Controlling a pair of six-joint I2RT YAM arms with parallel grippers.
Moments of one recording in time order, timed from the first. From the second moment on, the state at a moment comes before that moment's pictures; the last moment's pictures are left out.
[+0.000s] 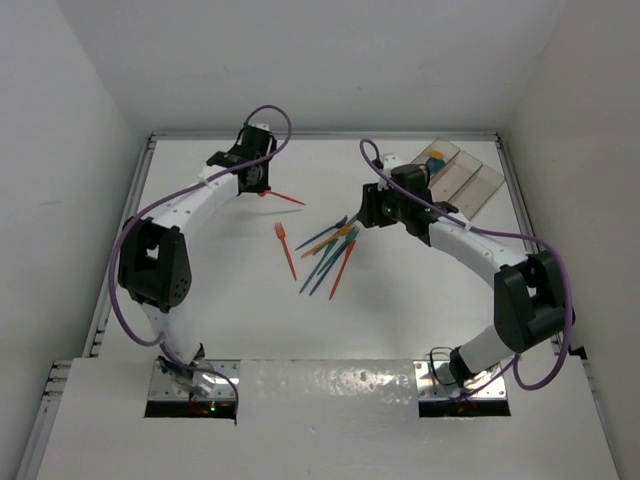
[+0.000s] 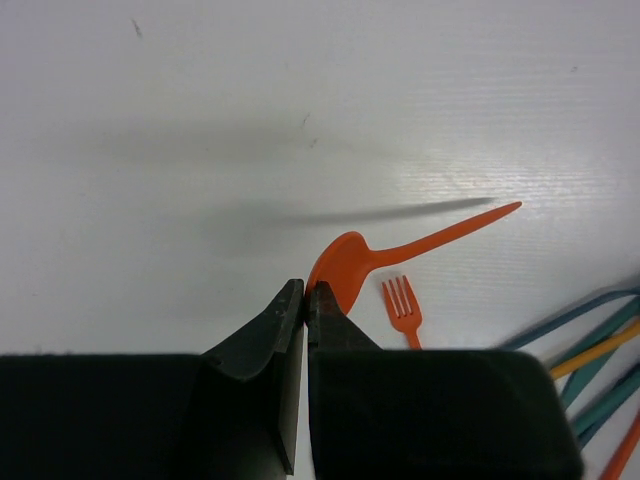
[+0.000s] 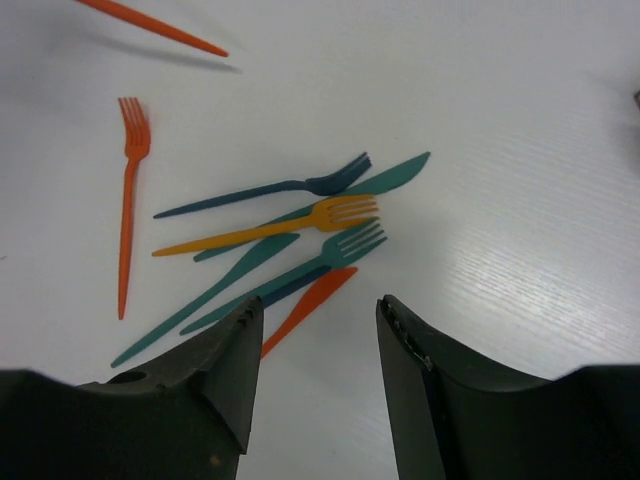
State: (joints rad) left arm -0.34 1.81 1.53 -0.61 -0.31 -0.23; right arm 0.40 1.54 0.98 -0.10 -0.14 0.19
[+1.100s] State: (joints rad) left arm -0.40 1.69 1.61 -0.64 0.41 -0.05; right arm 0.52 1.57 1.12 -0.10 -0.35 -0.08
